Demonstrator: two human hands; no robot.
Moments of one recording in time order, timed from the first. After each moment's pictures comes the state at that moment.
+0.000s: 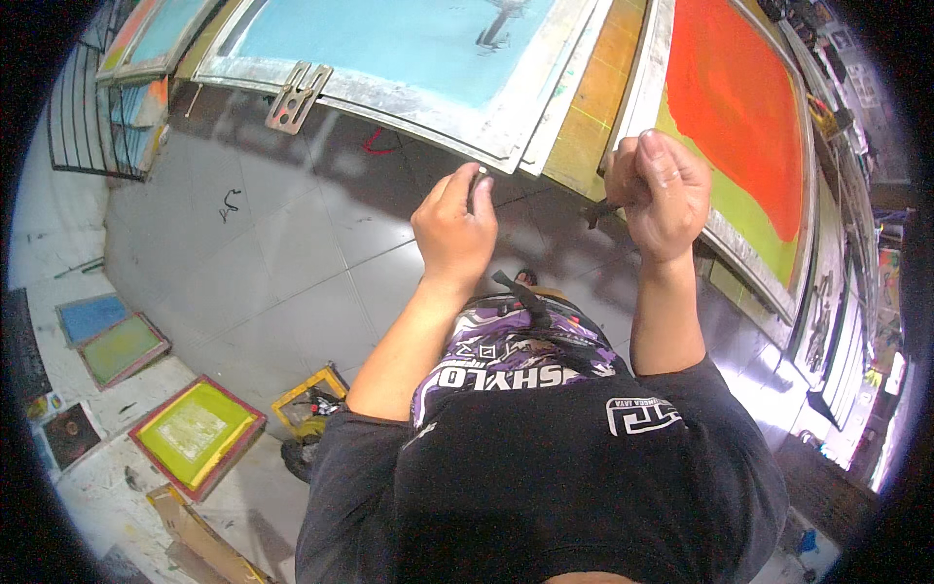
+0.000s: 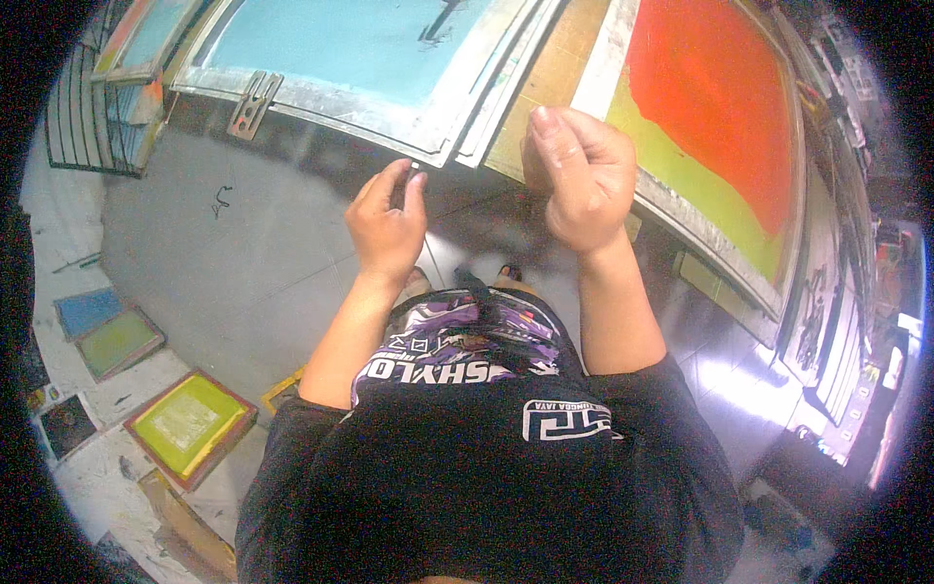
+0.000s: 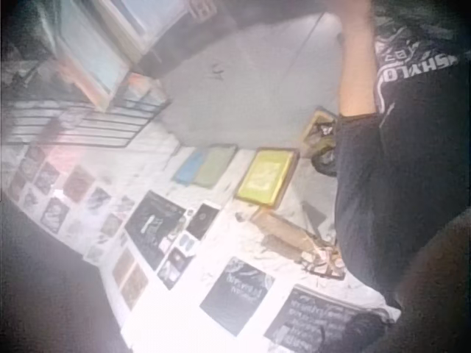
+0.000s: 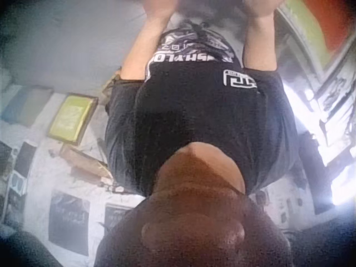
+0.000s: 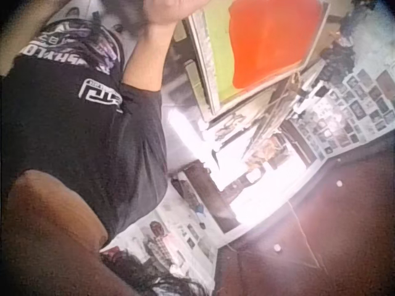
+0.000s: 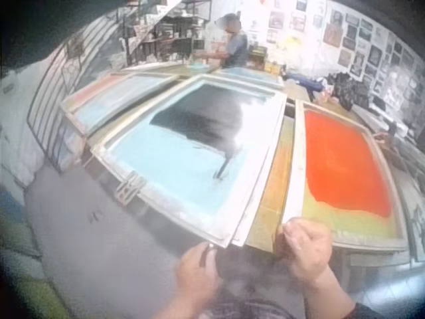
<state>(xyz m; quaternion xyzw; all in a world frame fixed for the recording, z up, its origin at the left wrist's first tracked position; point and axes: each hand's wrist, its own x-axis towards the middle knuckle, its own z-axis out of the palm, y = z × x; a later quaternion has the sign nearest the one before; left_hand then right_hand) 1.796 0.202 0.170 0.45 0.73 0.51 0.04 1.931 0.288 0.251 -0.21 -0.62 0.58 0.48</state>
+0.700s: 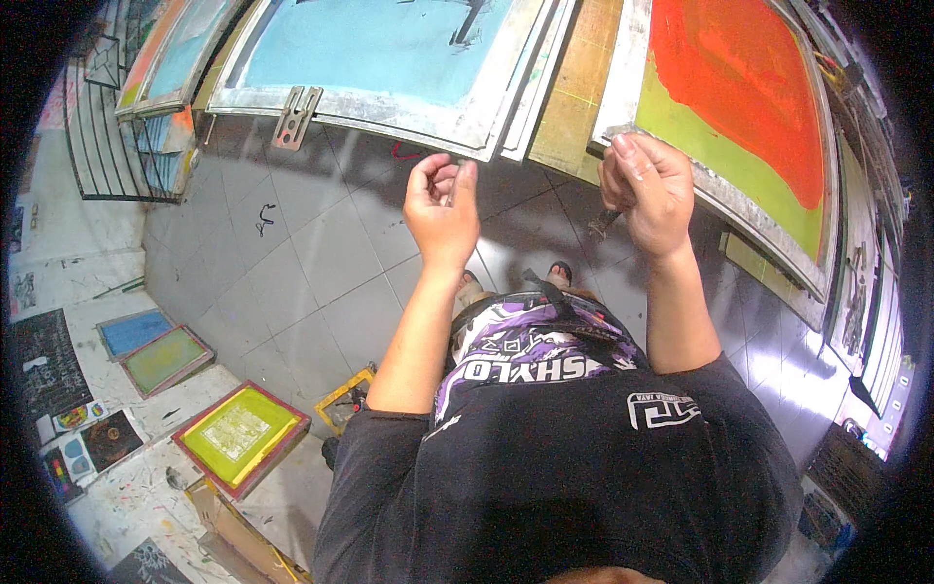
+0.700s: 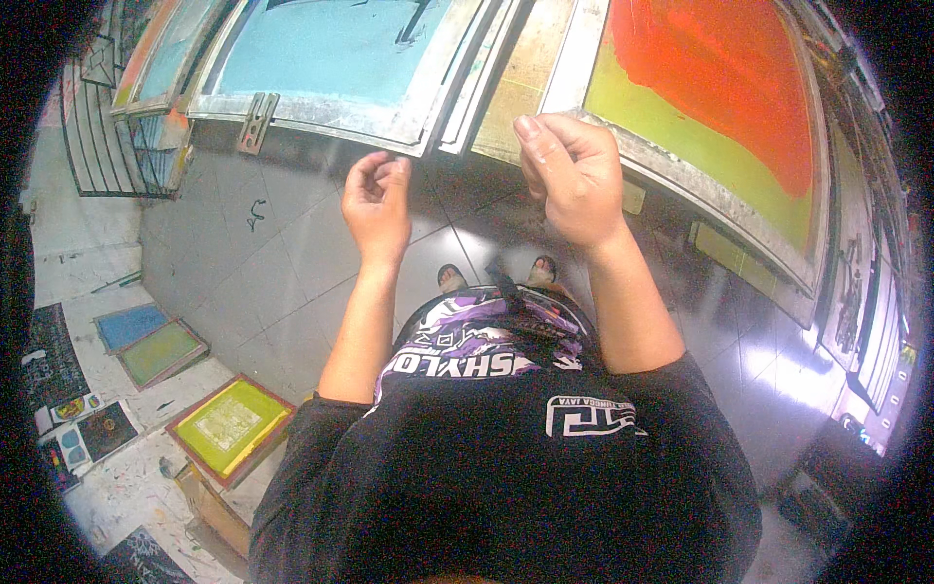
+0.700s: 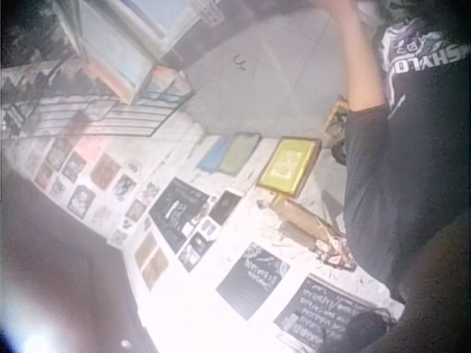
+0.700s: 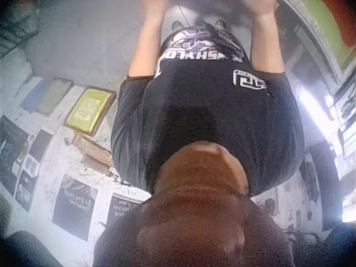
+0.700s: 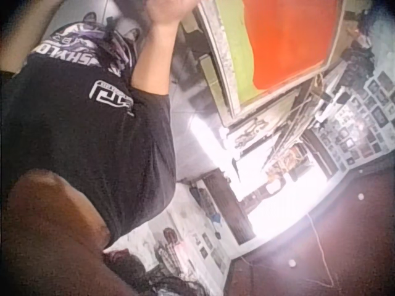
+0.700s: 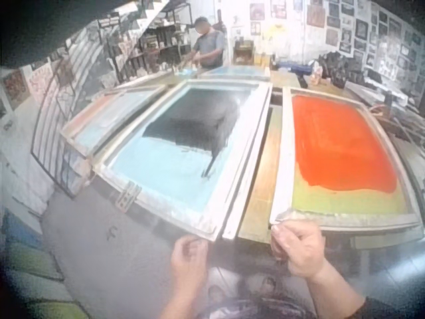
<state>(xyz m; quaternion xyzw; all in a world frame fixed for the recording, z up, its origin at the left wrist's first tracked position) 1.806 0.214 0.160 0.25 0.62 0.70 0.24 1.964 0.282 0.236 -0.27 -0.58 0.63 0.44</state>
